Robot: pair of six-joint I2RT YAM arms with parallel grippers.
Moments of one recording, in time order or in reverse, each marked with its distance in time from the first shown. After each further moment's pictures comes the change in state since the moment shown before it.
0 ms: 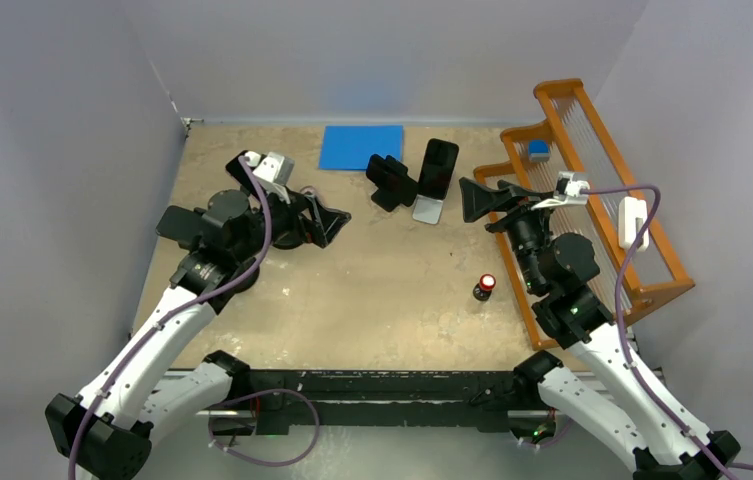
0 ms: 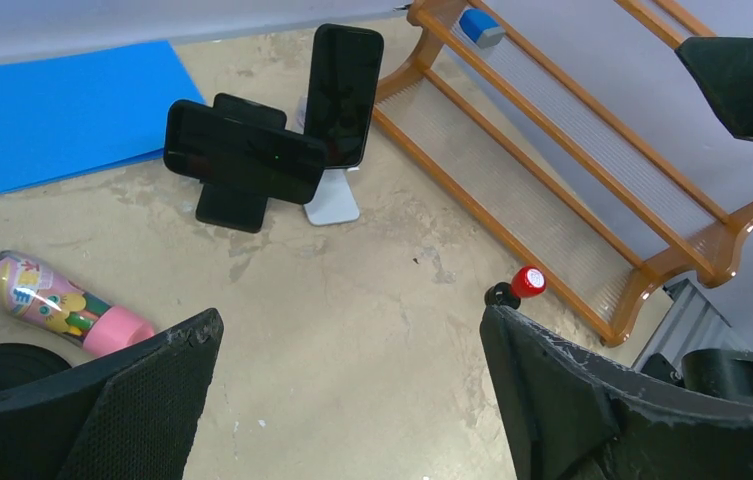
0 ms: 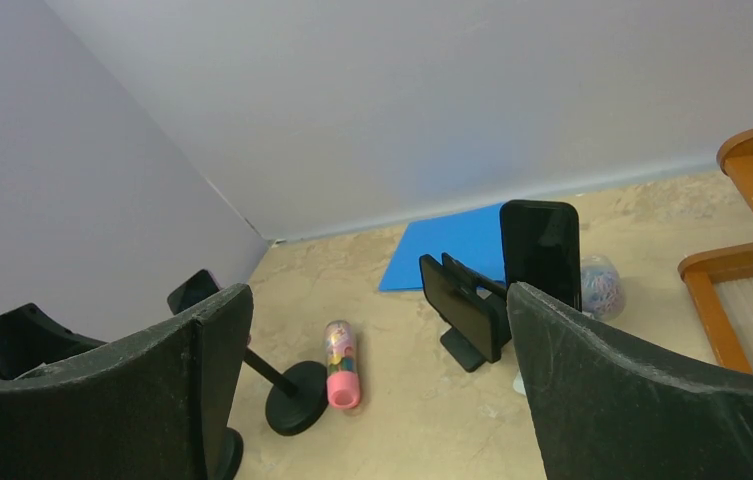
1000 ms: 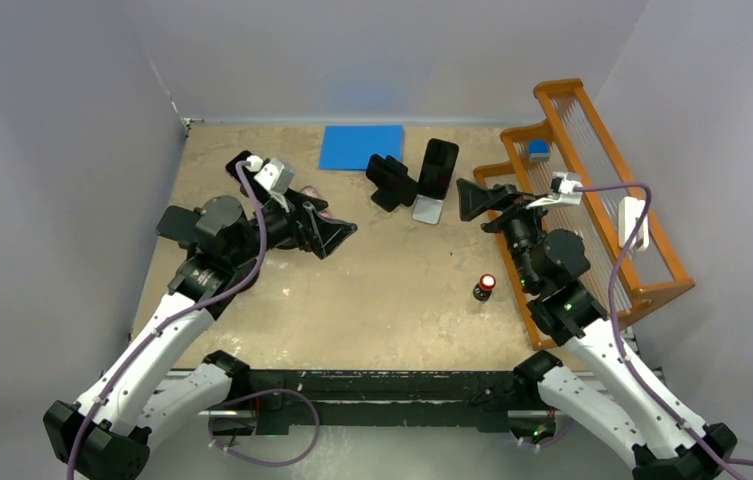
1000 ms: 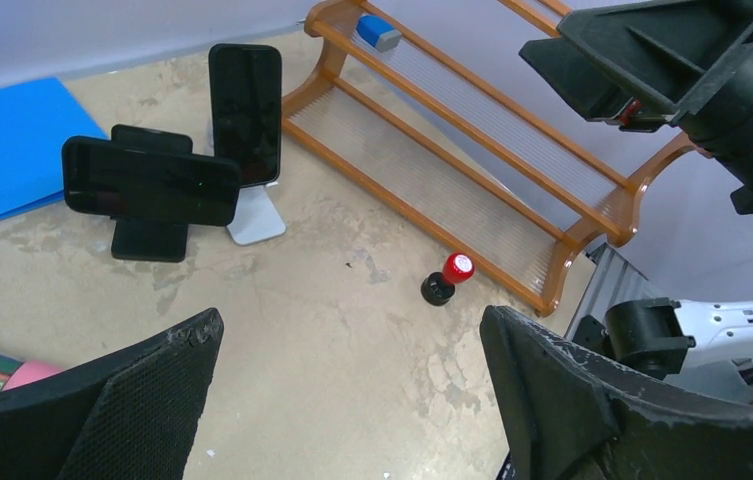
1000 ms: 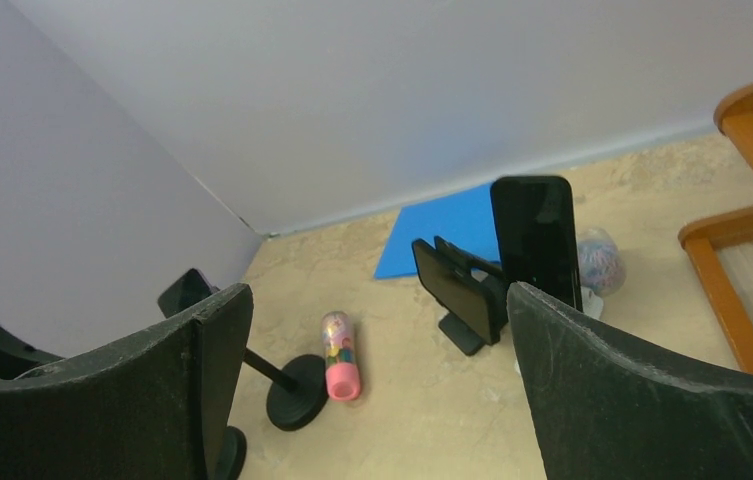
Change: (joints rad) left arm 0.000 -0.025 -0.019 0.083 0.180 -0.021; right arm 0.000 0.026 -0.009 -0.003 0.028 0.051
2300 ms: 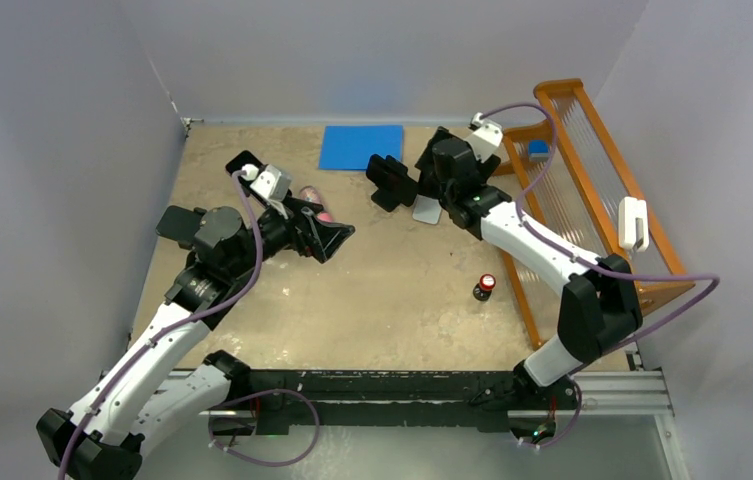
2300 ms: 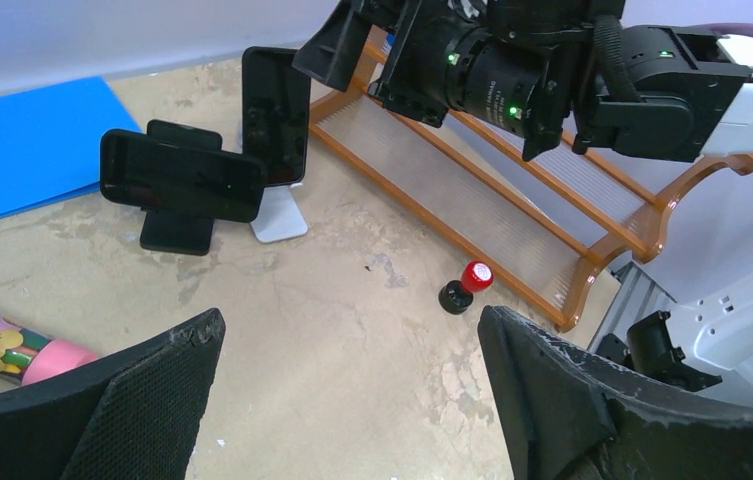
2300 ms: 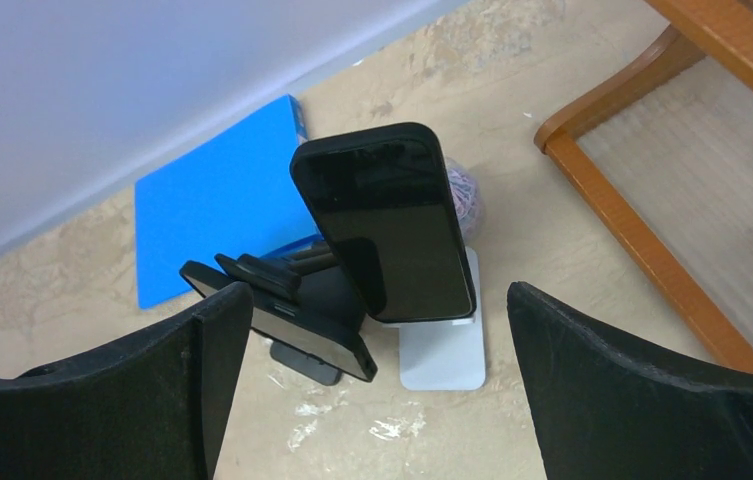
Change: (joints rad) left arm -0.055 -0.072 -0.045 -0.019 -0.135 0.011; right arm 0.000 0.843 0.495 -0.248 0.388 0.160
